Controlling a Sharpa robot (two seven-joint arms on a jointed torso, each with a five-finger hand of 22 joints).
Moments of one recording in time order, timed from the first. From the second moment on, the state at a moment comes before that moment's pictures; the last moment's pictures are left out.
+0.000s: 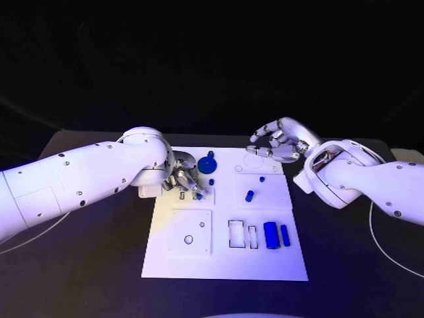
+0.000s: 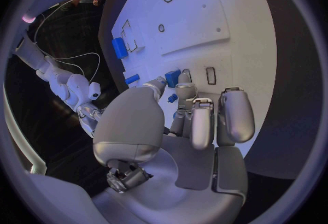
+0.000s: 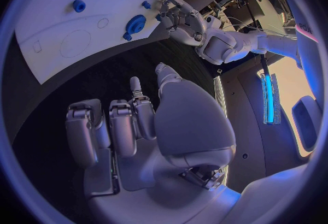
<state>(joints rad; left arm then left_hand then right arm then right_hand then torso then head) 1.35 -0.55 -0.07 1.34 -1.02 0.35 -0.53 1.17 -0.10 0.34 0.29 0.06 0.83 0.07 0.68 0.65 1.22 0.00 1.10 0.88 1.47 -0.06 1.54 1.31 0.09 1.44 0.02 1.37 1.15 1.31 -0.95 -0.14 1.65 -1.03 -0.57 -0.02 1.32 -0.10 0.08 0.29 0.29 0.88 0.16 0.20 0.46 1.43 0.08 1.42 1.31 1.46 0.01 1.57 1.31 0.01 1.47 0.12 1.57 1.31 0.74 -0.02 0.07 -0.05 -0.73</state>
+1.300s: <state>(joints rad) 1.35 -0.62 -0.07 1.43 -0.84 0.23 -0.52 1.13 -0.16 0.75 0.19 0.16 0.81 0.06 0.77 0.82 1.28 -0.03 1.19 0.97 1.46 -0.08 1.54 1.31 0.09 1.45 0.01 1.38 1.19 1.31 -0.95 -0.14 1.63 -1.03 -0.57 -0.03 1.32 -0.10 0.08 0.29 0.29 0.88 0.16 0.20 0.46 1.43 0.08 1.42 1.31 1.46 0.01 1.57 1.31 0.01 1.47 0.12 1.57 1.31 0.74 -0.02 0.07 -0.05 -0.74</state>
